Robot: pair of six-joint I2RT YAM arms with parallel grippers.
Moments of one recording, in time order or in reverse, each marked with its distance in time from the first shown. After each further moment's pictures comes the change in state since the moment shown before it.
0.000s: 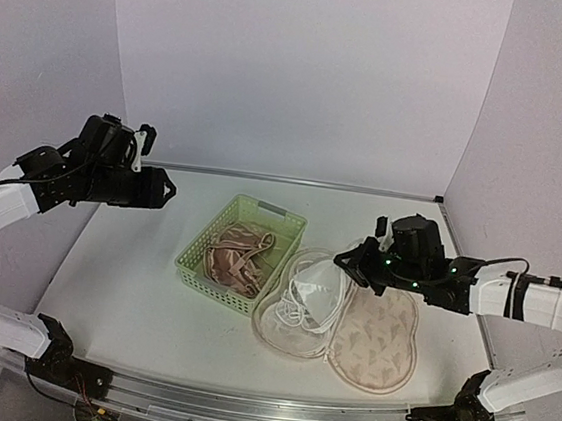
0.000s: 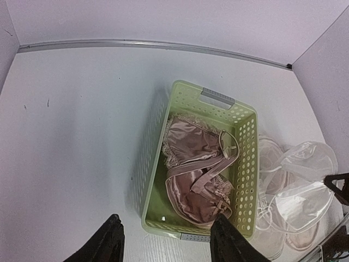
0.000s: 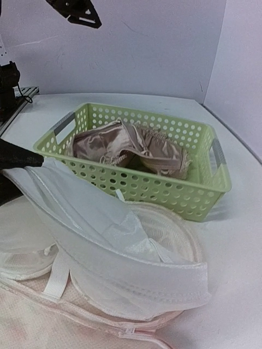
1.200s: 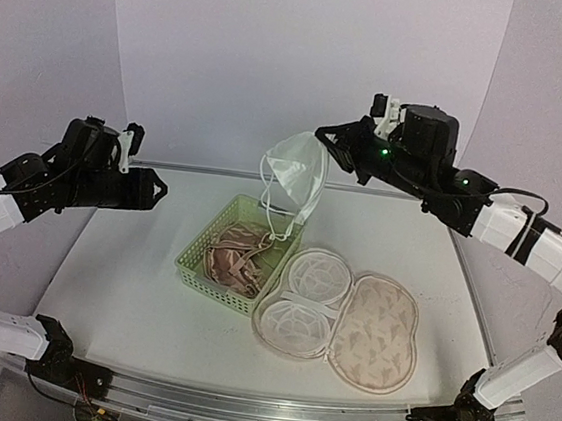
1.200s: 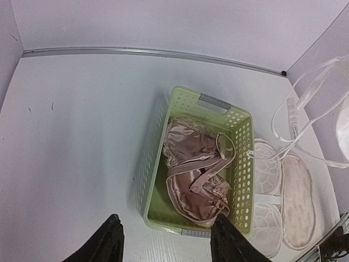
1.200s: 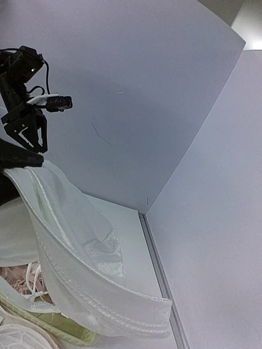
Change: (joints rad) left arm 0.000 -0.088 -0.039 0.000 -0.008 0.001; right arm 0.021 0.172 0.673 -0.036 0.005 -0.143
